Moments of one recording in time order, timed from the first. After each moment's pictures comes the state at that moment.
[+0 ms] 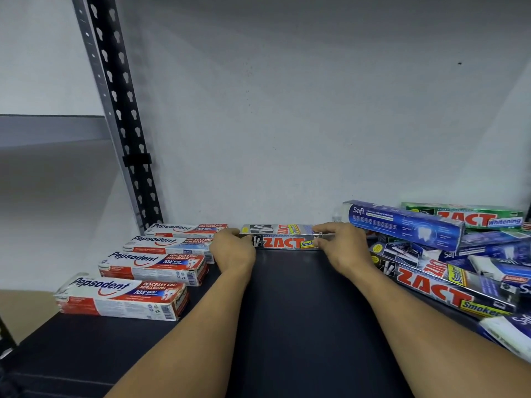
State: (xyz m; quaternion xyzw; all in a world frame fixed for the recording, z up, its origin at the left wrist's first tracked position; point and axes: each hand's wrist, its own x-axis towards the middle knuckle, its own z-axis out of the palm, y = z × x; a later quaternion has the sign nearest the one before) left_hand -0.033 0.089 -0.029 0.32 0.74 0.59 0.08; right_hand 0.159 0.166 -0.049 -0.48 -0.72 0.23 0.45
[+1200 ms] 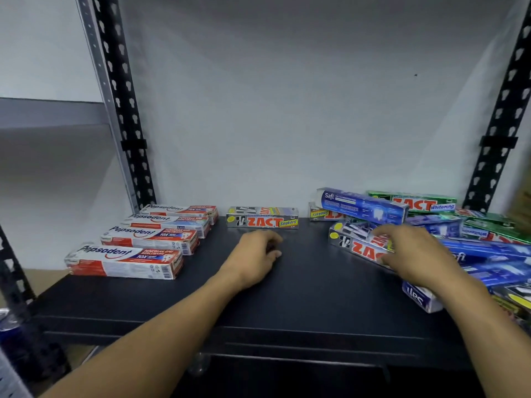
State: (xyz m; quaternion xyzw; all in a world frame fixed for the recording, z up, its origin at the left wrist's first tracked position) left_hand 0.016 0.017 -0.043 0.70 0.65 0.31 0.06; right_hand 0.314 0.045 -0.003 -0.62 -0.77 -0.01 0.16
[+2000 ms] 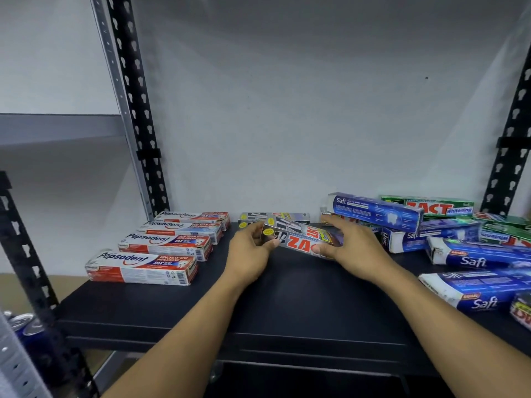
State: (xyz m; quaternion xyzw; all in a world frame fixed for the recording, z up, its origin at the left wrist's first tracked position) left_hand 0.006 0.004 -0.032 0.54 0.62 0.54 0.20; right_hand 0.223 0.063 -0.017 -0.46 -0.81 0.16 0.33
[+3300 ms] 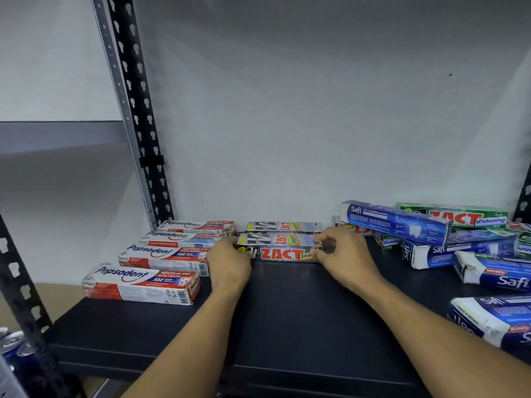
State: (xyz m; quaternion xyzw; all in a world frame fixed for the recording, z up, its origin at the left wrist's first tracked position) left_hand -0.026 0.016 -0.026 0.42 0.75 0.51 0.05; right_hand 0.175 0.117 -0.050 -0.42 -0.77 0.18 0.44
